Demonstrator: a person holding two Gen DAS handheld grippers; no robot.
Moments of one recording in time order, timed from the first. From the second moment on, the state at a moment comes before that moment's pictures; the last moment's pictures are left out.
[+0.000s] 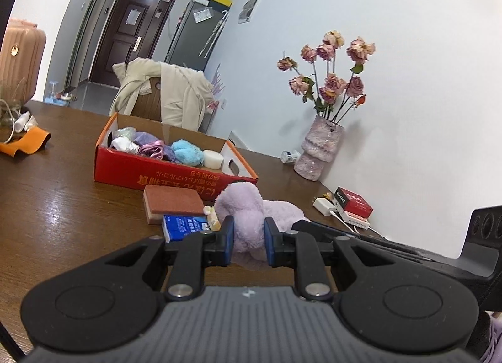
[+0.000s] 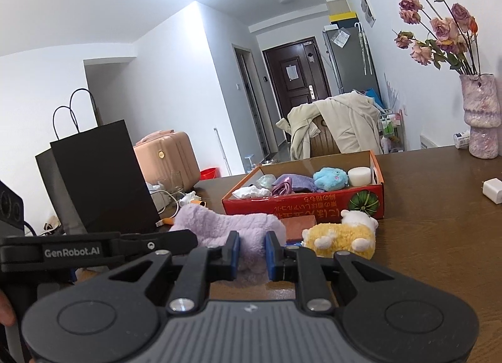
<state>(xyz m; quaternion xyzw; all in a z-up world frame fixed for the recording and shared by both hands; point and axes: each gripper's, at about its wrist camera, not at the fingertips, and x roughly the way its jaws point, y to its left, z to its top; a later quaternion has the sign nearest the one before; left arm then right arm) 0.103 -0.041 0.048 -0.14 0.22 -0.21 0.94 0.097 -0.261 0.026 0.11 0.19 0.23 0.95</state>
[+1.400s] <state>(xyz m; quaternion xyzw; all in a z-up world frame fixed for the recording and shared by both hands) 0.492 -0.054 0.017 -0.10 0.37 -0.13 0.91 0.466 -0.261 0.014 0.14 0.35 0.23 0.90</state>
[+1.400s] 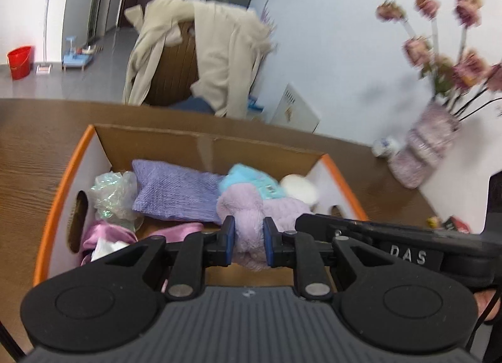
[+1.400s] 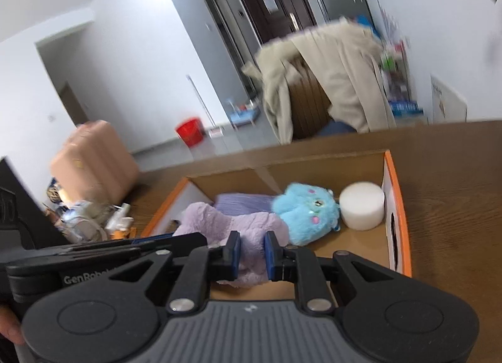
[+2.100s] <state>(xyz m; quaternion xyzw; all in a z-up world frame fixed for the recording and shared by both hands) 0.428 -0.049 0.068 -0.02 0.31 -0.11 0.95 0.465 -0.267 0.035 0.11 0.34 0.20 0.91</state>
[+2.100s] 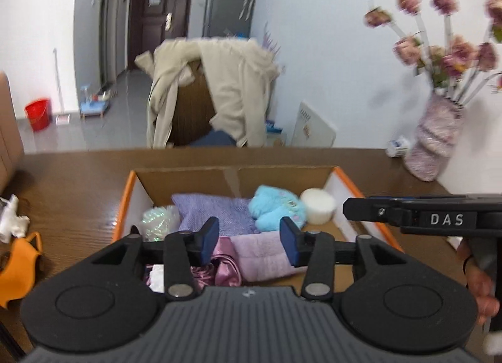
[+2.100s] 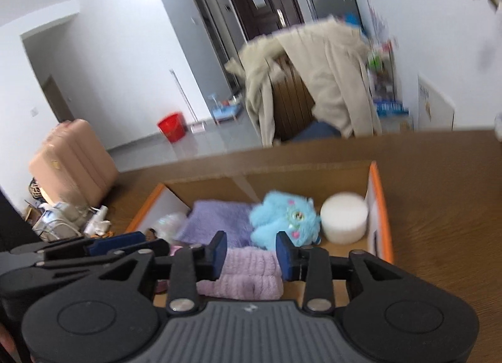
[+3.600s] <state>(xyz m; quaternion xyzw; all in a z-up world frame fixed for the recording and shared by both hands) 0.133 -0.072 0.014 -0.01 0.22 -0.06 0.97 0.110 -0.314 -0.013 0.05 0.18 0.16 0.97</state>
